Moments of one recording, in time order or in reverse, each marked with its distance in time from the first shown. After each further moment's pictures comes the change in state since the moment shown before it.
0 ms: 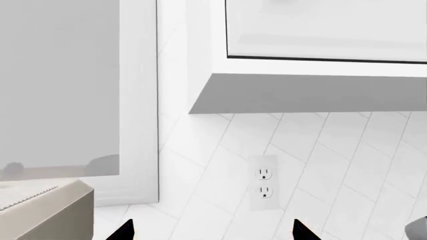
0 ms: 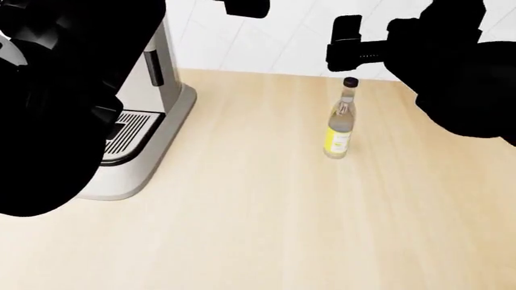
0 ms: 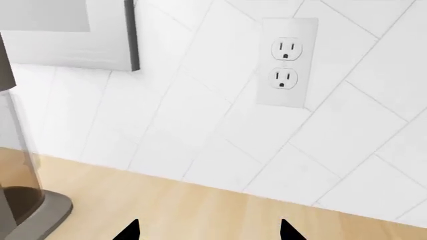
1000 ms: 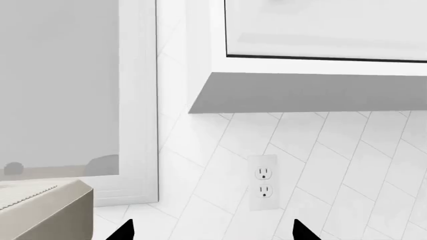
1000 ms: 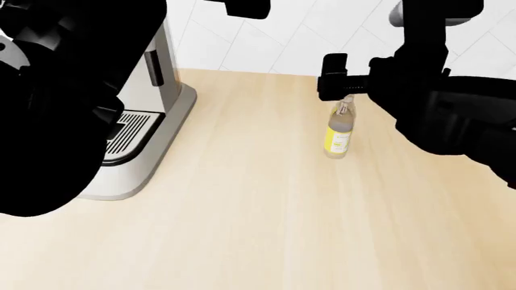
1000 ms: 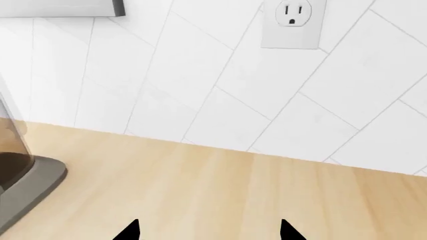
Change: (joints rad) left arm 0.001 0.000 0.003 0.000 0.003 0.001 0.002; right arm -0.103 -0.026 -0.031 0.074 -0.020 -0.037 -0.043
